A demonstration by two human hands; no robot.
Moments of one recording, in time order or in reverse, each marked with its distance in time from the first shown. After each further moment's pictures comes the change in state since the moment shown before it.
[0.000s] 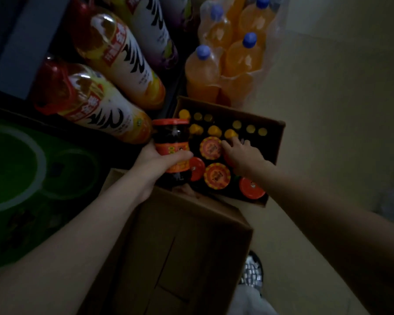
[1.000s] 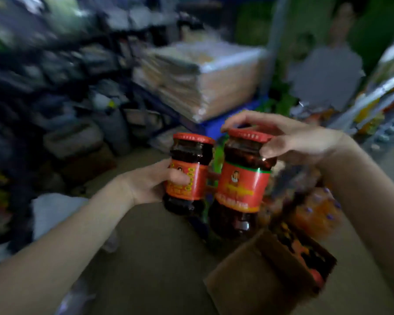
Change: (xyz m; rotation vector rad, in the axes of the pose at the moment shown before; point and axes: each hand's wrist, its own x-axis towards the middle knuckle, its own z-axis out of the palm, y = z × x) left_hand -0.714 0.108 -0.401 -0.322 -0.320 0.544; right_hand -0.654 -0.473 -0.411 0.704 -0.431 -1.101
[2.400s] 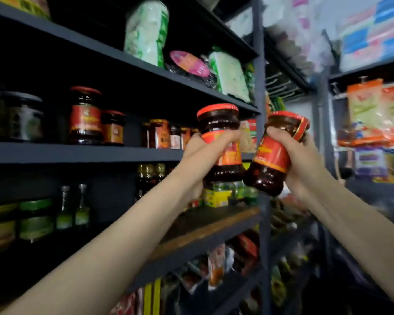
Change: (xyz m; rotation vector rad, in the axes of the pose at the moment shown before) left_hand -0.376 0.379 -0.602 0.485 2.007 0.814; right_hand 0.968 -0.343 0.252 0.726 -0.439 -0.623
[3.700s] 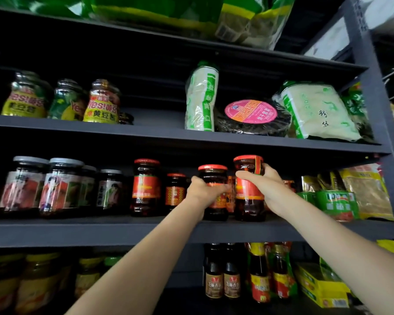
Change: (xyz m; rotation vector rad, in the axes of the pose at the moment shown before) left_hand 0.159 -0.001 -0.091 0.694 0.709 -0.136; right_hand 0.210 0.120 0.123 -0.148 -0.587 0.133
